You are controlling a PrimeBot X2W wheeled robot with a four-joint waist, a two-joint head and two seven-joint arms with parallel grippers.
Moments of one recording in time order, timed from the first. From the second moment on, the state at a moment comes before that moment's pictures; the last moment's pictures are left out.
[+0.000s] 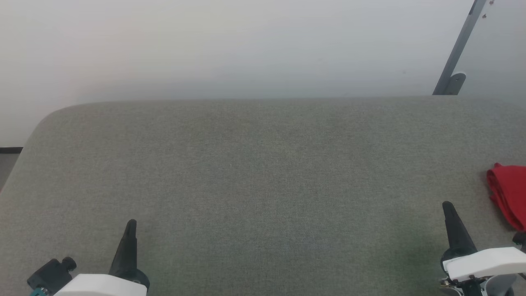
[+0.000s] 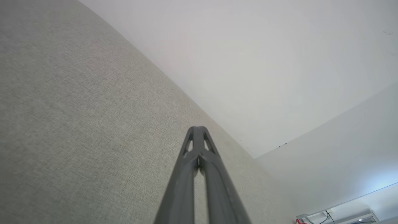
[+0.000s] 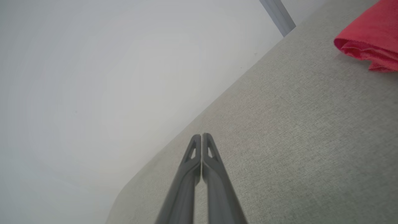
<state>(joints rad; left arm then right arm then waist) 0.05 0.10 0.09 0.16 -0.94 -0.13 -0.08 -0.01 -0.13 -0.09 0.21 0.98 0.13 -0.05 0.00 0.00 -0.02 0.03</state>
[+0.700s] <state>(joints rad) 0.01 0.08 0.09 0.19 -1.14 -0.13 -0.02 -0.04 -0.11 -0.10 0.22 1.18 0.13 0.00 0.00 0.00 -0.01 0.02</state>
